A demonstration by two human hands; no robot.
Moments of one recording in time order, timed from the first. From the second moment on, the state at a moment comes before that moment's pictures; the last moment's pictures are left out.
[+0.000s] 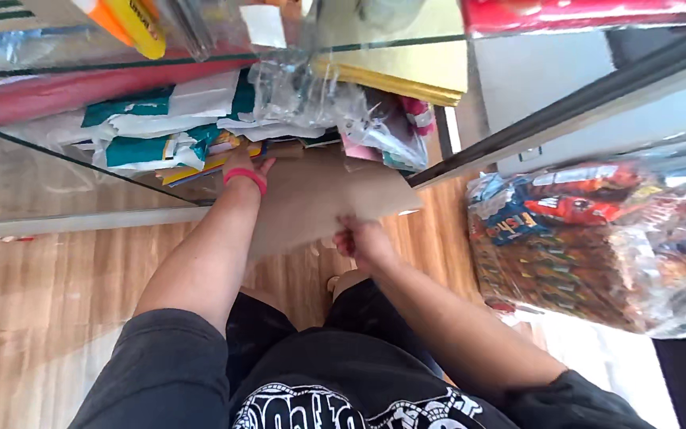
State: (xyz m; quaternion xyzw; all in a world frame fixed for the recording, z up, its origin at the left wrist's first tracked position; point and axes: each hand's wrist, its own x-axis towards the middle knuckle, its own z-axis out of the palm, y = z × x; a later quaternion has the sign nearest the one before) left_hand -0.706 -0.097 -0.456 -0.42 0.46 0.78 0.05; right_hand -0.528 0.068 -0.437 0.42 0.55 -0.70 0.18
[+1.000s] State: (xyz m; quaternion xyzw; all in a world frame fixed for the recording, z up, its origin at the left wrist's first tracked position) left_hand -0.607 -0.055 -0.512 -0.40 0.43 0.79 0.18; right_hand -0.177 0.279 -0.336 0.67 0.50 -0.54 -0.11
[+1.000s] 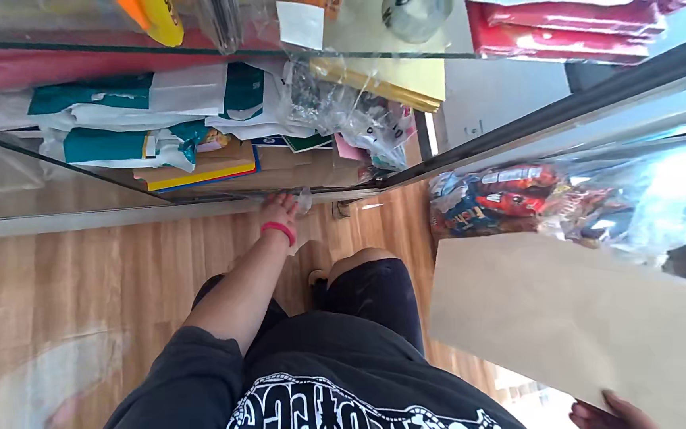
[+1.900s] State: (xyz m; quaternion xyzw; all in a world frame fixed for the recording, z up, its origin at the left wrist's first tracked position) left_hand -0.634 0.053 -0.469 -0.52 0.35 0.76 0.15; right_hand -0.233 0.265 -0.402 0.62 0.50 -0.60 -0.10
